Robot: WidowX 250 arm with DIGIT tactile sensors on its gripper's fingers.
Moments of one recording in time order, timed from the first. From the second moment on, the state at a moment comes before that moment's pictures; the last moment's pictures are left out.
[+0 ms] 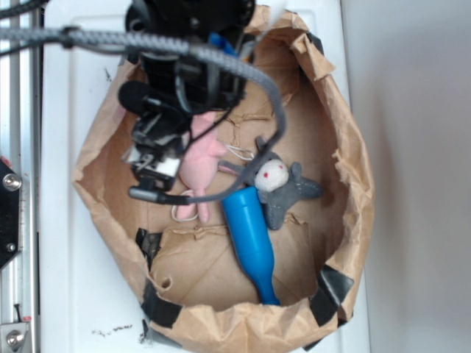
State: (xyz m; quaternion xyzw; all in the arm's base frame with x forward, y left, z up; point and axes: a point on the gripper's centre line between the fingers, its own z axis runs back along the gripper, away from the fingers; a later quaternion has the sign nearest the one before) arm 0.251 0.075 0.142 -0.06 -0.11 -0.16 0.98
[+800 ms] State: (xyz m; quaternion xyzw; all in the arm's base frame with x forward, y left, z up) arm 0.221 0.098 0.109 -0.02 -0.05 -0.12 0.99
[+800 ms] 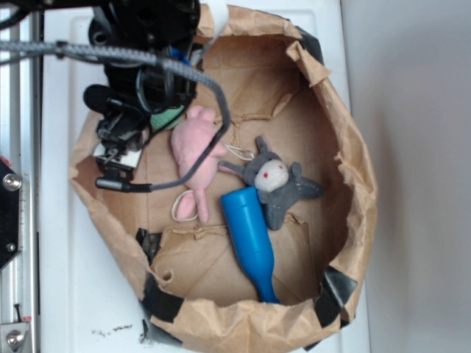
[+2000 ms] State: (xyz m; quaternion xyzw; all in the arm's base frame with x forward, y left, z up) arm 0.249 0.124 0.086 0.01 -0.10 -0.12 0.99
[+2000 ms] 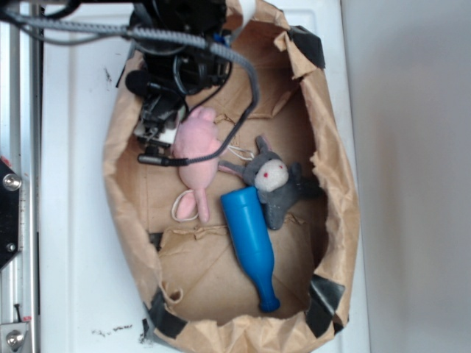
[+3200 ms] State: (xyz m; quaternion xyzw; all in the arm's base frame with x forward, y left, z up) arm 0.227 0.107 0.049 -0.01 -0.03 -0.12 0.99
